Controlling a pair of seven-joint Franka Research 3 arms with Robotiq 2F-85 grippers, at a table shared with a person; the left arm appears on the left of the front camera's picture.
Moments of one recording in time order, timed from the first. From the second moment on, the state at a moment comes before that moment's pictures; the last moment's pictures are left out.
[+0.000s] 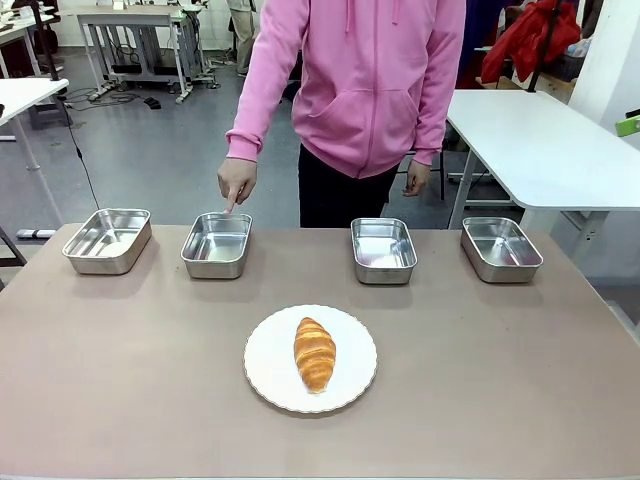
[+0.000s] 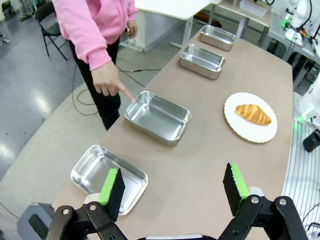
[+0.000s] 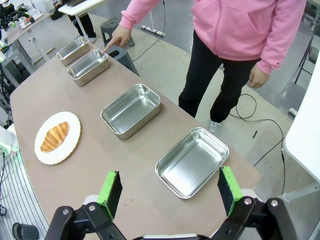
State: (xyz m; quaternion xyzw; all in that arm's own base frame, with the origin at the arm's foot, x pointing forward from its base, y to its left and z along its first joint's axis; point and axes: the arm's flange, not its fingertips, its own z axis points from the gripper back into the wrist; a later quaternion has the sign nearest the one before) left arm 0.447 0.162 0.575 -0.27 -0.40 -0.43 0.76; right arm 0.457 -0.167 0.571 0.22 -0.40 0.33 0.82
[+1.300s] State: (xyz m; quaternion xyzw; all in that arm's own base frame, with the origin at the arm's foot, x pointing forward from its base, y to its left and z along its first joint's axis) left arm 0.383 -0.219 0.546 -0.17 -0.27 -0.23 0.92; right arm 0.456 -0.167 0.571 0.22 -0.40 0.33 0.82
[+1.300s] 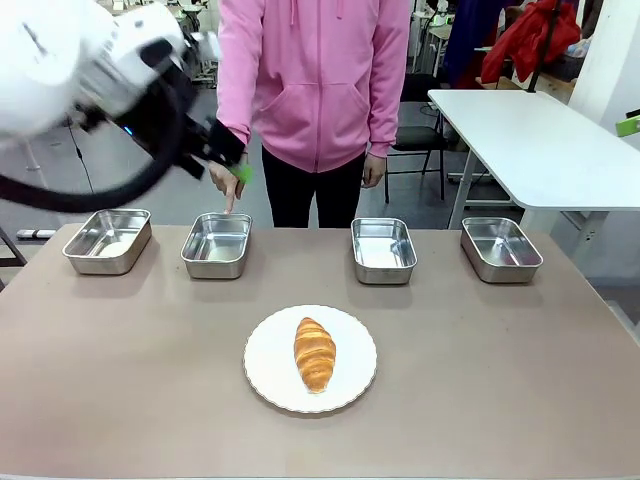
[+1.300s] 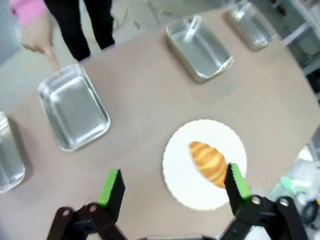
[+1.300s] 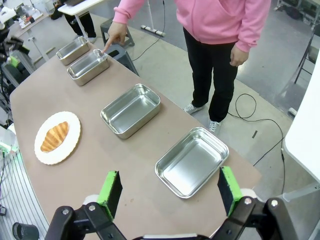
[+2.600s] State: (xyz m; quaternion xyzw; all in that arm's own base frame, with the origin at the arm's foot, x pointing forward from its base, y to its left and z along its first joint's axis) left arm 0.332 -0.295 0.472 -0.14 -0.21 -0.19 0.95; right arm 0.456 -0.167 0.571 0.22 -0.40 0.33 0.82
